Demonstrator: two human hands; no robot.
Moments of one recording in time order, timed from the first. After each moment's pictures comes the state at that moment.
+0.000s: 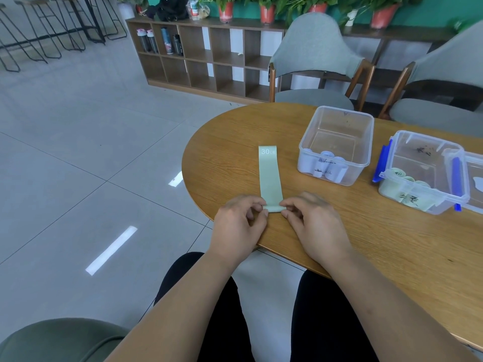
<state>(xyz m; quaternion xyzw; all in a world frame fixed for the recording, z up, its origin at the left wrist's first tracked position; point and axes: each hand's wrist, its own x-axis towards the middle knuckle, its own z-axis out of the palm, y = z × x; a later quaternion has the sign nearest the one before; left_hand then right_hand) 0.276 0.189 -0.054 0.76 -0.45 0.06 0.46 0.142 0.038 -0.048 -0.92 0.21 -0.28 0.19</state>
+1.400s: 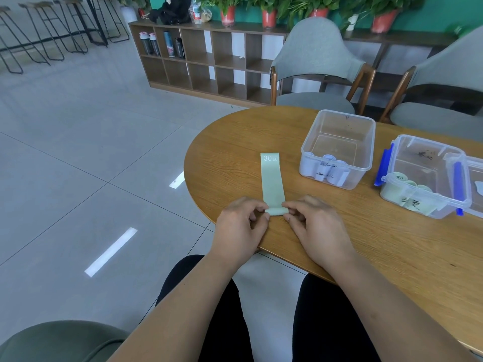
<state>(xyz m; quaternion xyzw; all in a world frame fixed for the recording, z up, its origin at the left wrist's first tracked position) 0.280 0.189 -0.053 0.77 -0.46 0.05 0.44 0.142 0.035 -0.051 -0.92 0.21 -0.27 0.19</state>
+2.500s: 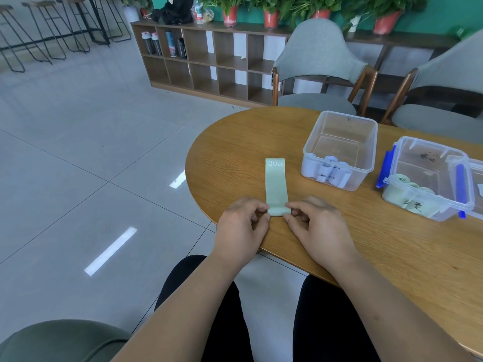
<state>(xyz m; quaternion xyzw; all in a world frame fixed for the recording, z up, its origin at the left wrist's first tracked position) 0.278 0.190 -0.052 0.78 -0.45 0.05 0.44 0.141 0.034 -0.052 -0.91 0.21 -0.29 0.21</state>
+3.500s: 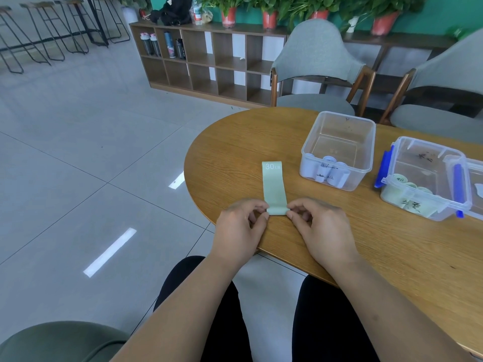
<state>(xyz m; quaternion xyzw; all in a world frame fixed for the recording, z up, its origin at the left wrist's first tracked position) 0.277 0.188 -0.051 0.77 -0.43 0.02 0.47 0.138 0.037 -0.045 -0.89 0.24 -0.31 0.22</state>
